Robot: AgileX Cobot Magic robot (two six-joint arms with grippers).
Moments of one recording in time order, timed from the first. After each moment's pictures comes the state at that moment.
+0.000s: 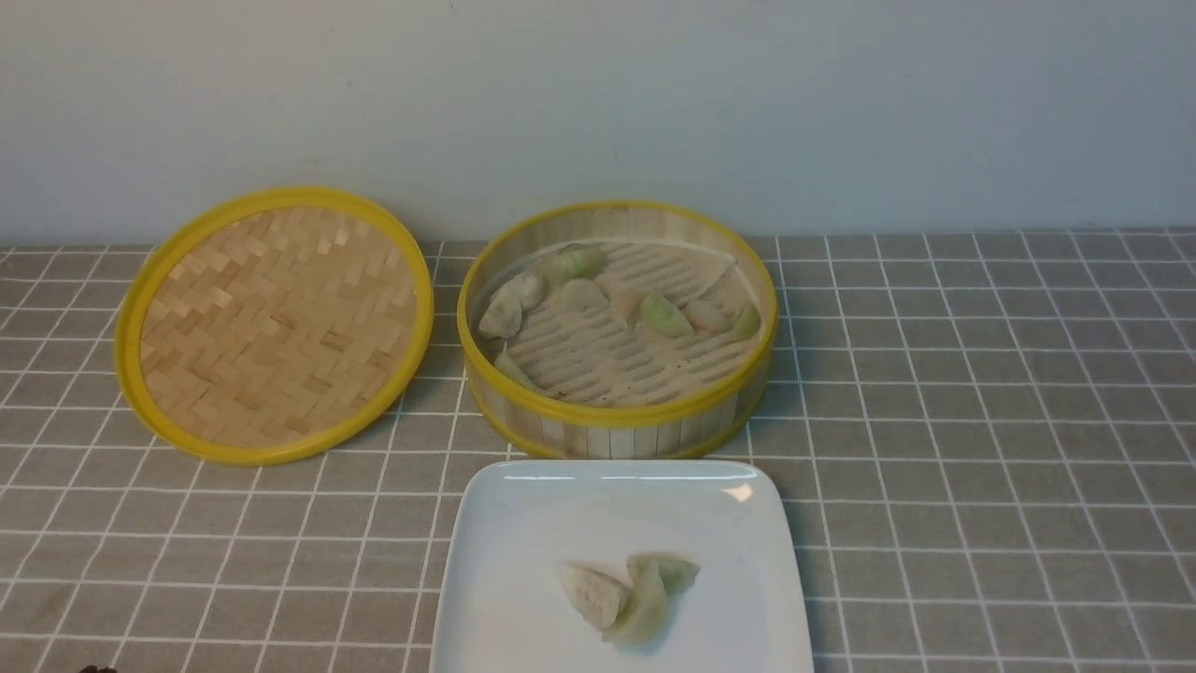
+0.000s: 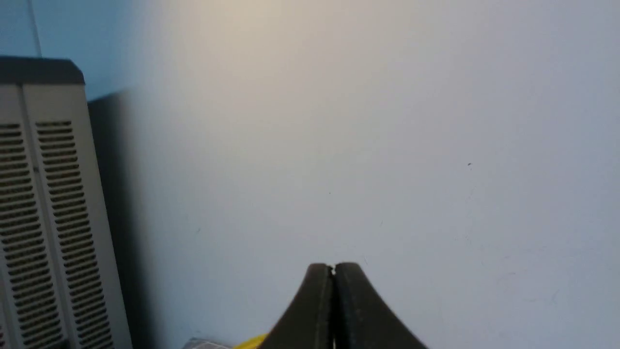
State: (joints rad) right arm 0.65 0.12 -0.57 -0.30 0.33 0.49; left arm -0.11 -0.01 0.03 -0.13 0.38 0.15
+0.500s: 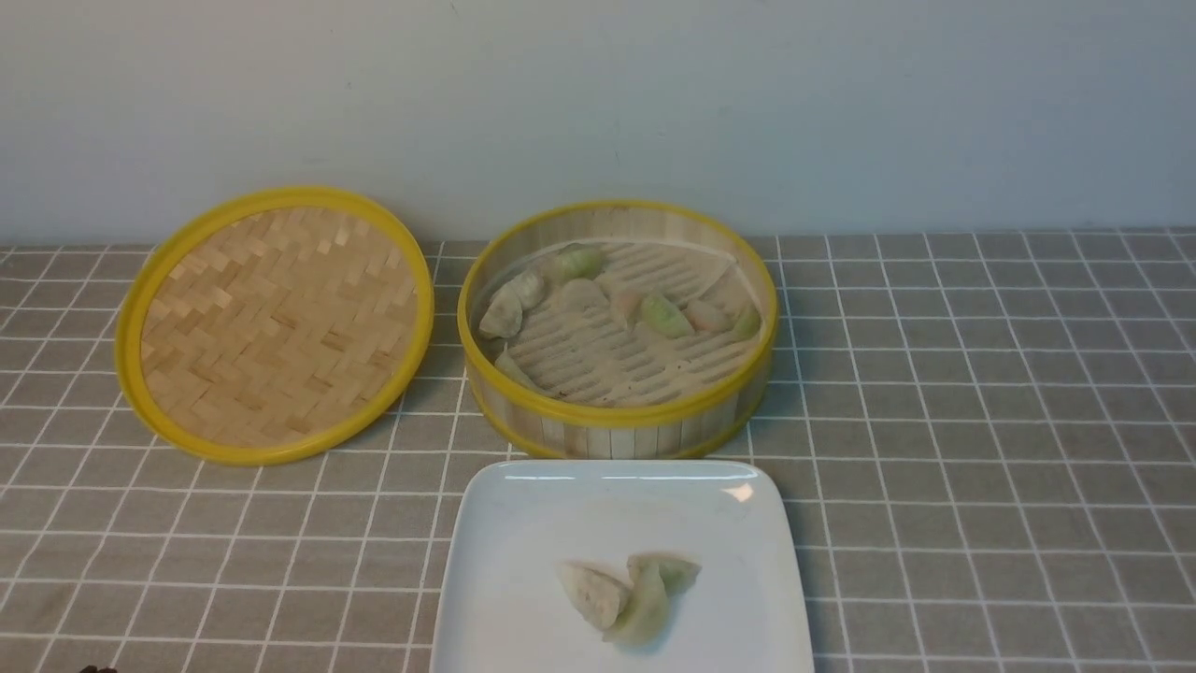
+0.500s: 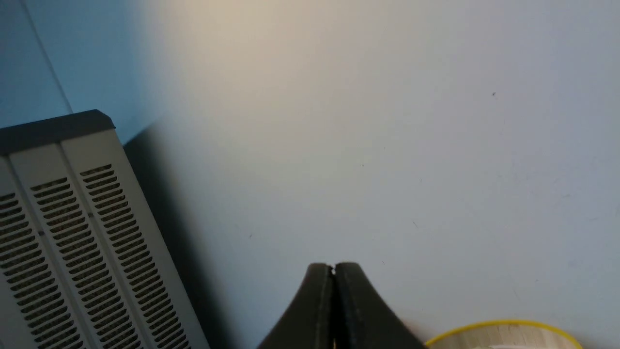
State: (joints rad) right arm 0.65 0.05 -0.47 -0.31 0.29 0.72; left arm -0.11 -0.01 0.03 -0.13 0.38 0.15
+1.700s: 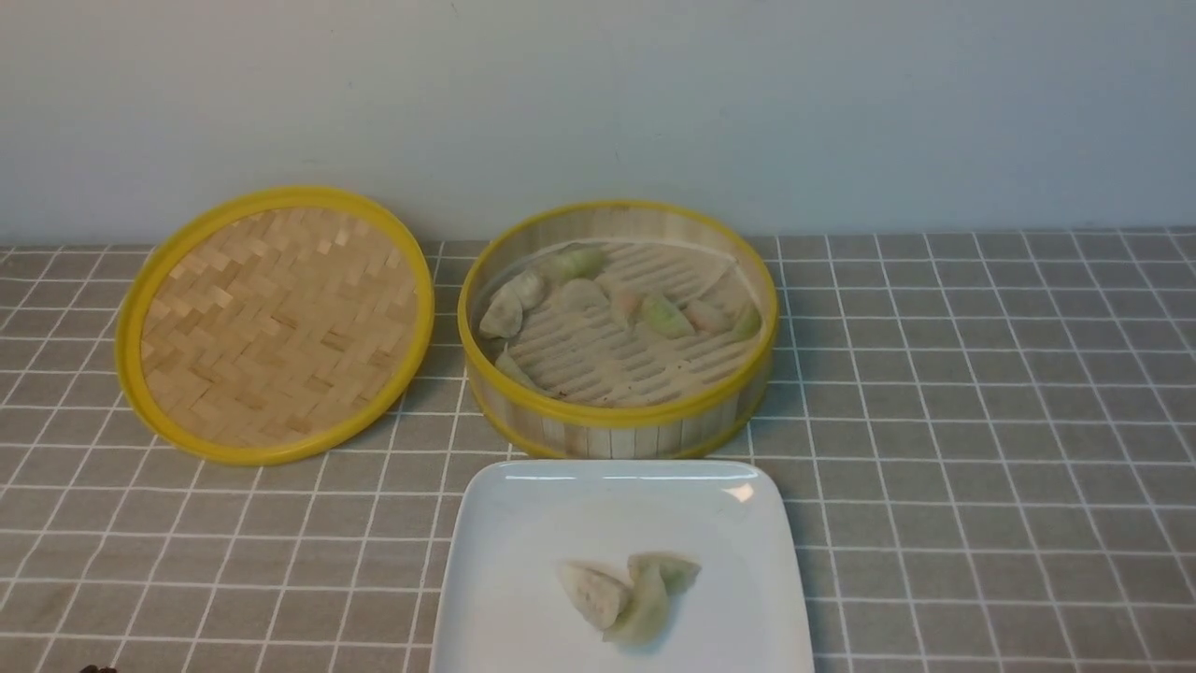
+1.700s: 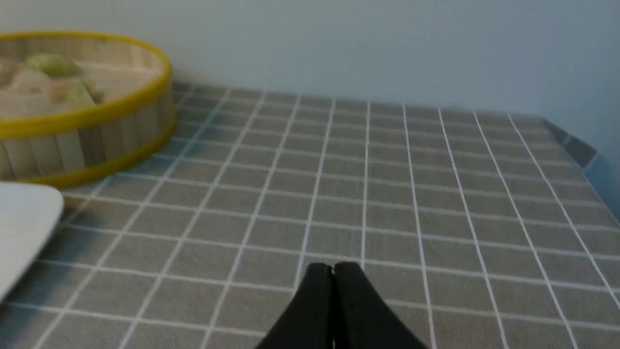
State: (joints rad) right arm 0.00 0.00 0.02 -0.07 0.38 0.04; left arm -0.11 -0.01 0.03 -0.13 0.38 0.15
